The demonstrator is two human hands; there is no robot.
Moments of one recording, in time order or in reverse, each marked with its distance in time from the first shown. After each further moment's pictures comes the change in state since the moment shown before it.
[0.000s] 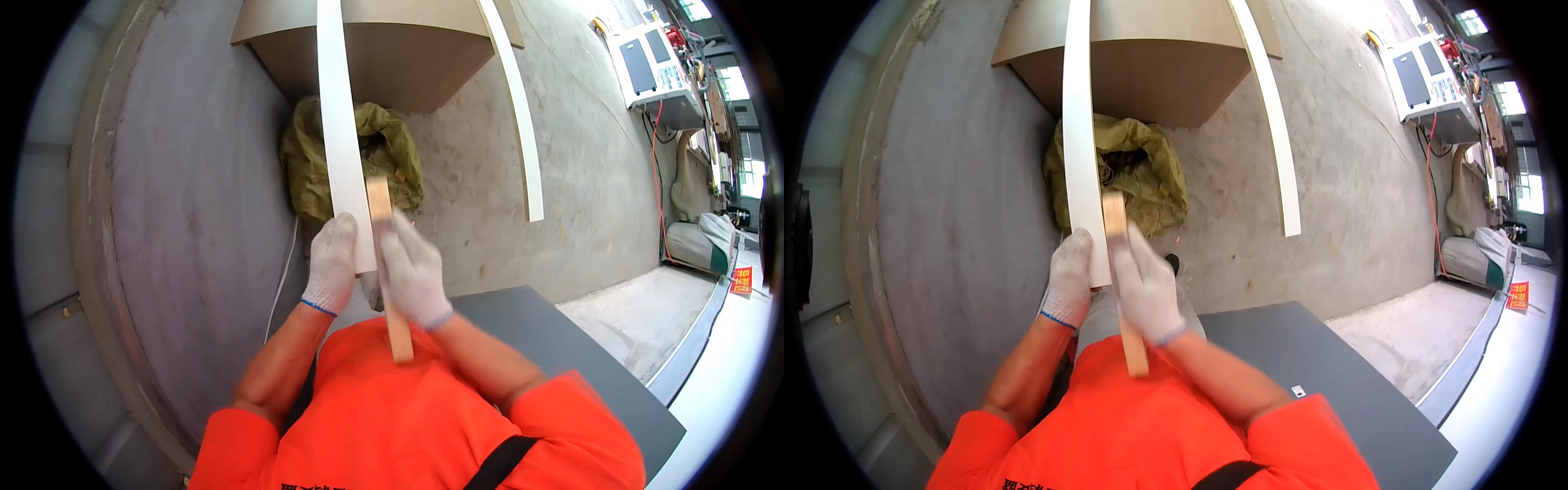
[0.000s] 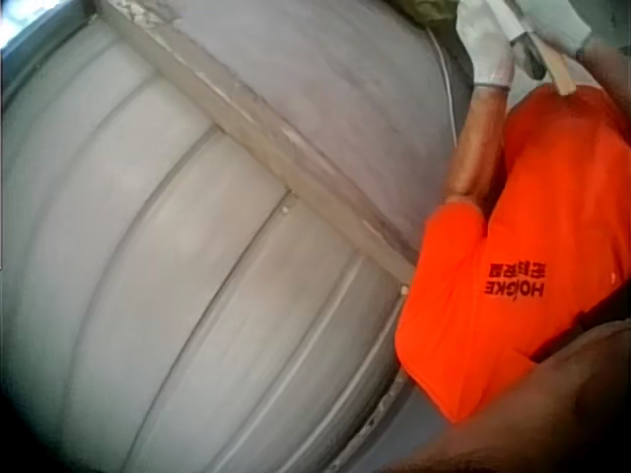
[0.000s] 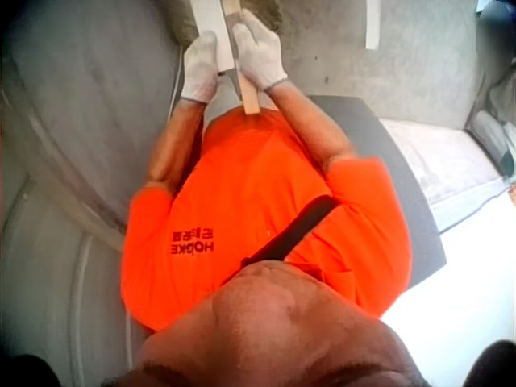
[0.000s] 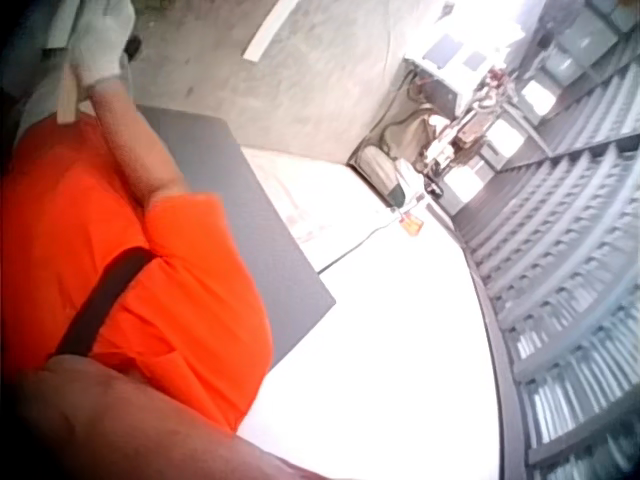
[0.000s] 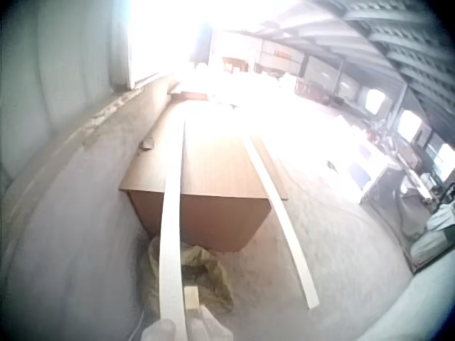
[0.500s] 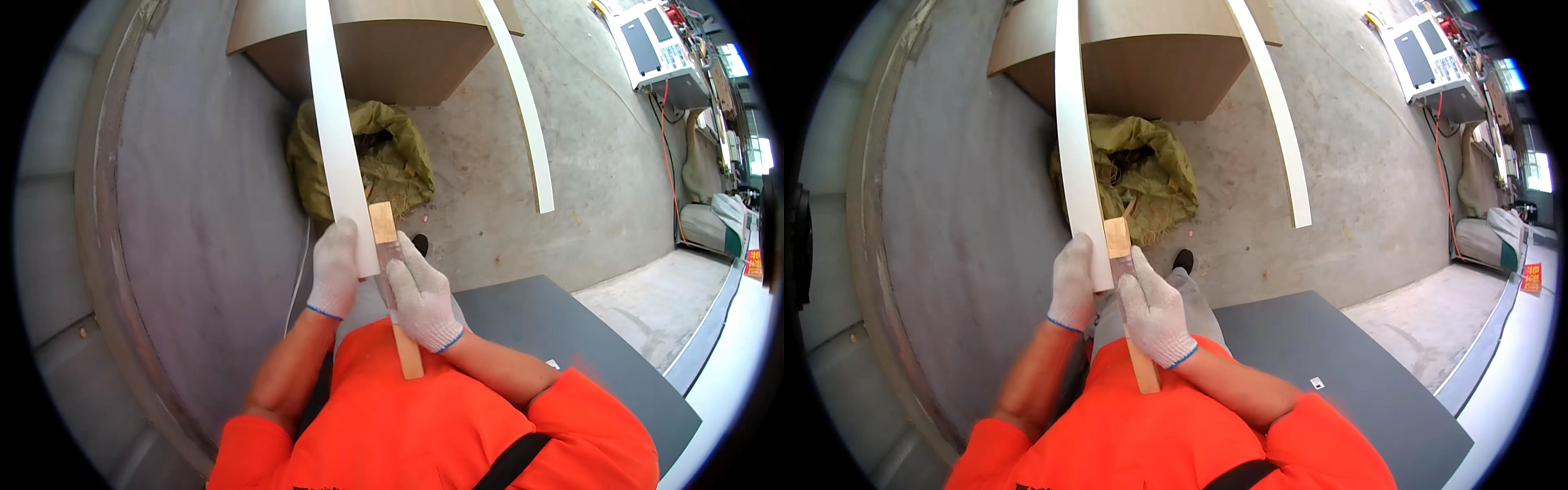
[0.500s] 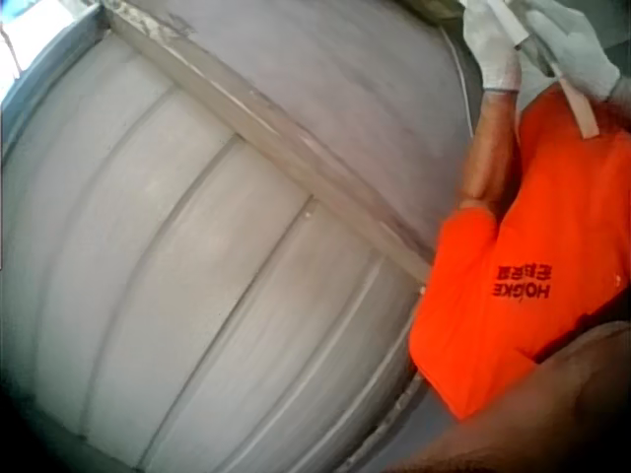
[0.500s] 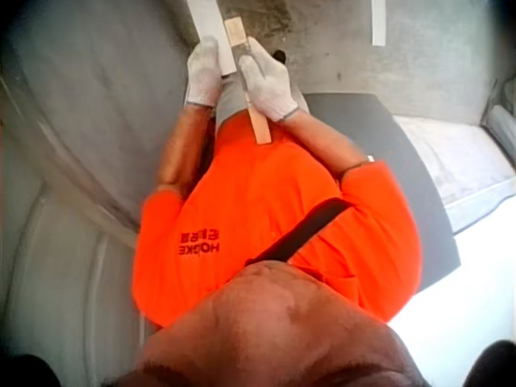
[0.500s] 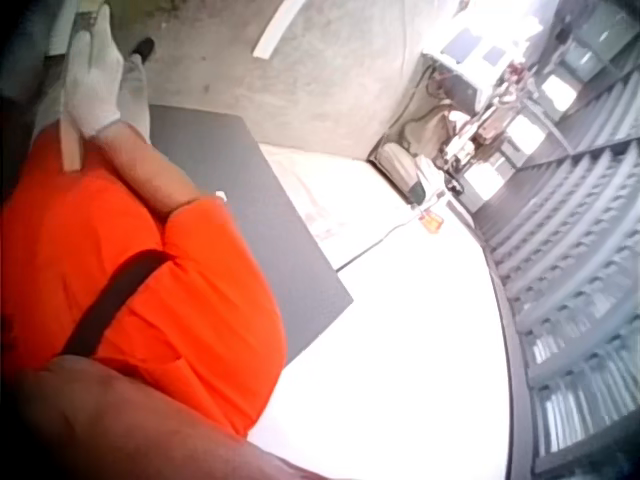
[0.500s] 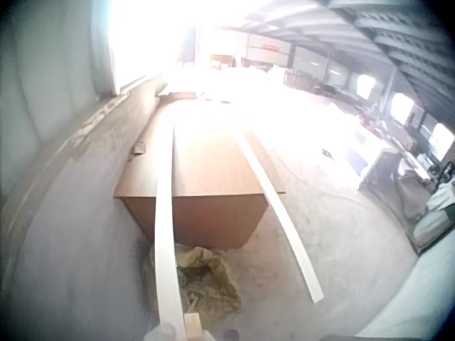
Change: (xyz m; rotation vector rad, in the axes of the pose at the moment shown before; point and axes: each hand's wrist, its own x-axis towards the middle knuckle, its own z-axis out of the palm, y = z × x) left_hand 0.005 -0.002 -0.004 0.102 0.047 0.029; right_hand -0.016 0.004 0.001 -0.028 0.003 -0.054
